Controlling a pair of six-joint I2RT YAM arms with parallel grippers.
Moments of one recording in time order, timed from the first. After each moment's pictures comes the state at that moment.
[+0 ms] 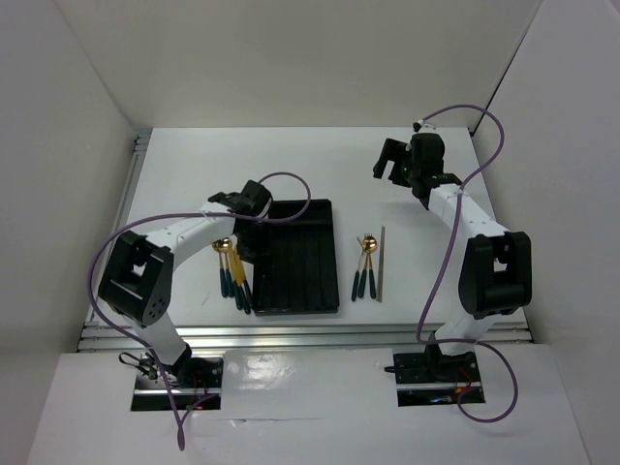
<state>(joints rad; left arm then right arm) -0.47 1.70 1.18 -0.78 0.09 -0.47 0.12 1.65 1.24 -0.12 -0.02 0.36</state>
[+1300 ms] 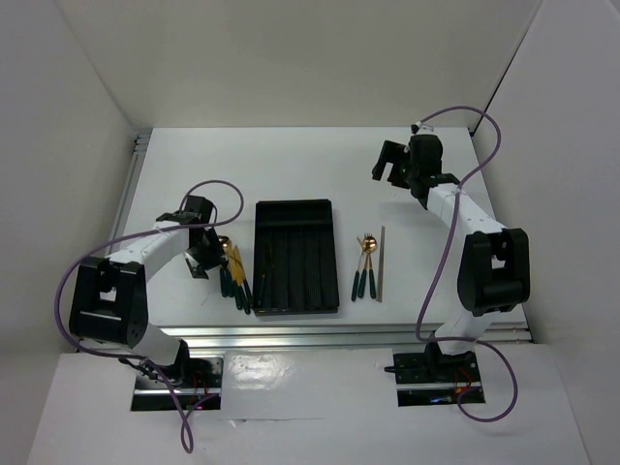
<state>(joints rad) -0.13 1.50 0.89 -0.71 -0.04 -0.64 0.12 1.67 1.24 -0.12 -0.03 0.36</state>
